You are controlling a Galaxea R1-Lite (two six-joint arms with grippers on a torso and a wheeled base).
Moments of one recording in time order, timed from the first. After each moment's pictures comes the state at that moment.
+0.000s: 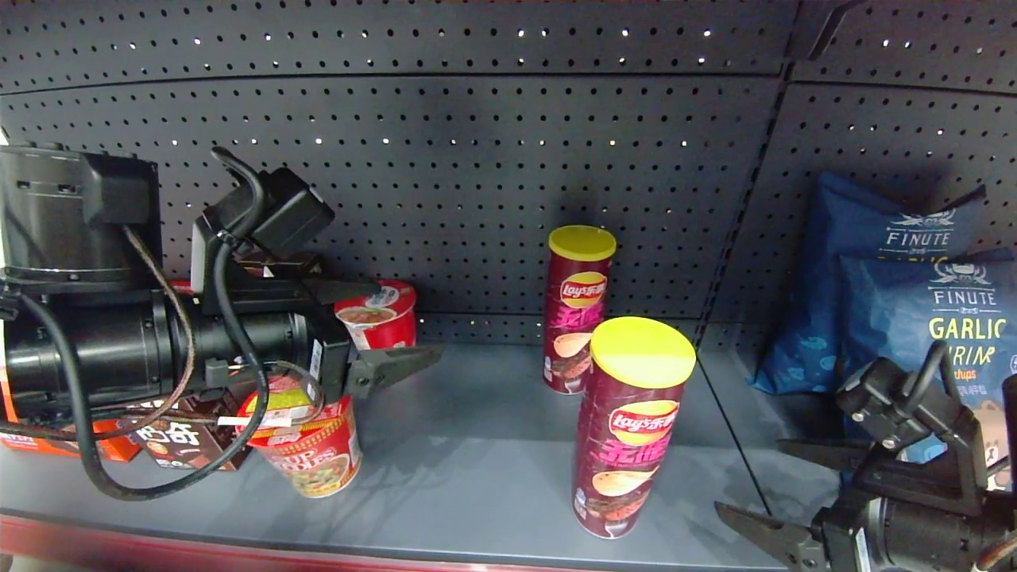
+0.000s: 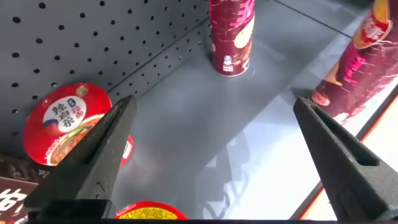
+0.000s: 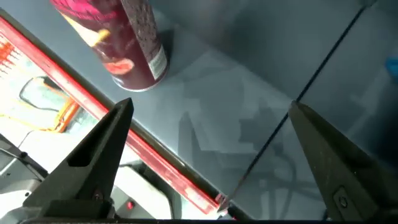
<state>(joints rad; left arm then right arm) -0.37 1.46 -0.91 -0.20 -0.35 0.24 0.63 1.26 -0.46 -0.32 -0.03 -0.02</state>
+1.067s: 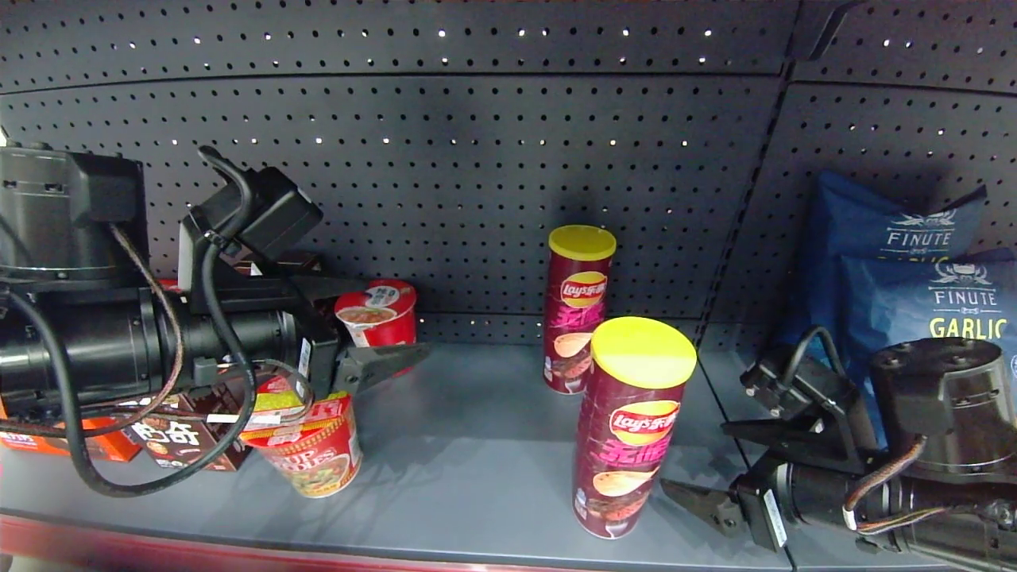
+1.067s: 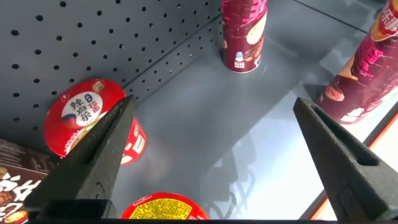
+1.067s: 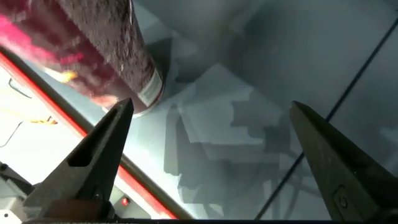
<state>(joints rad) -0.34 1.46 -0.91 -0.20 -0.35 0.27 0.64 1.46 -0.56 -0.38 -0.03 -0.04</state>
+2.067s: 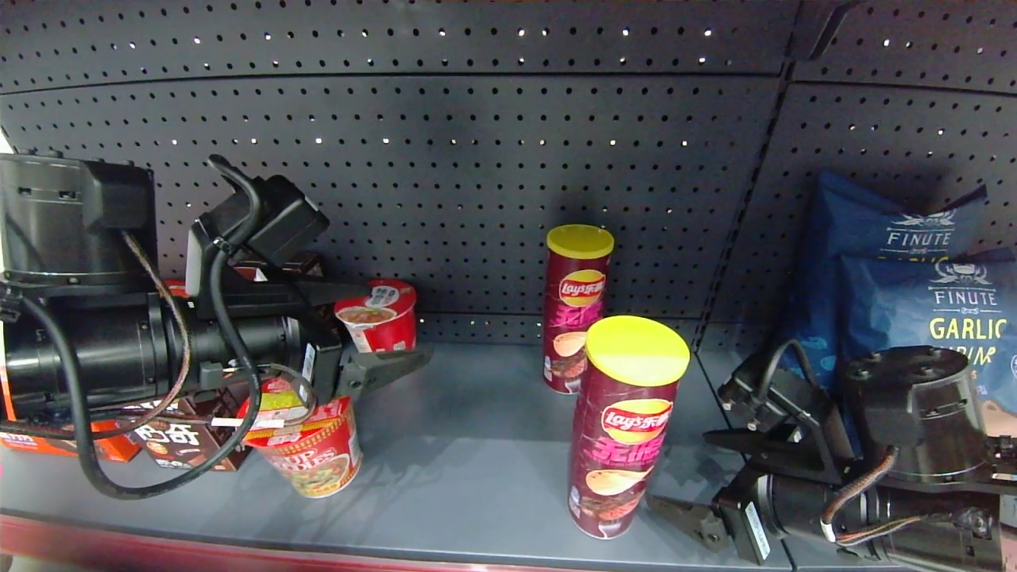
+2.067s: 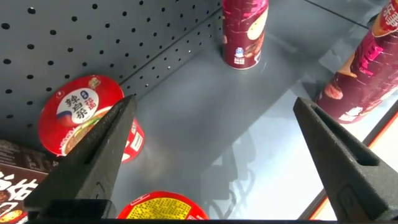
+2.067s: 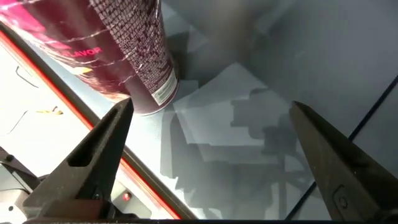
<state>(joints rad) -0.34 1.47 -0.90 -0.20 -0.36 0.27 0.68 1.50 -0.56 -0.39 -0.02 -0.05</state>
